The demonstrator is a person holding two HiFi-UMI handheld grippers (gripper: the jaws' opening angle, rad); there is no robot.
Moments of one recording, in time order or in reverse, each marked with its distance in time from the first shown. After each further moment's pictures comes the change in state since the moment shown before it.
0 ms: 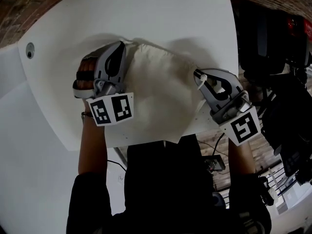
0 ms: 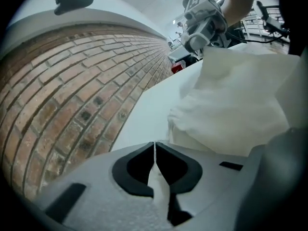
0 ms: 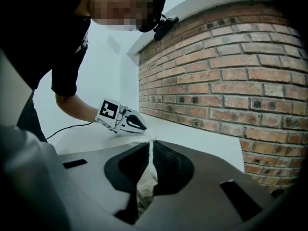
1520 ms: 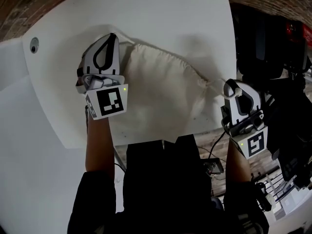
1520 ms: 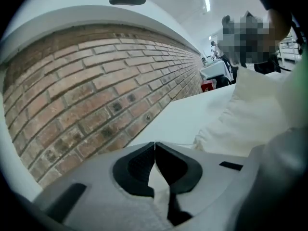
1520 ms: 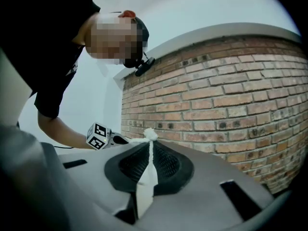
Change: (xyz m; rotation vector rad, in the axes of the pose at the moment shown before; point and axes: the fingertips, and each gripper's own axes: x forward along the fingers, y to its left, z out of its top) left arm -0.033 0.062 0.003 -0.358 -0.108 0.209; right arm -0.085 -0.019 0.064 0.066 -0.290 -0.252
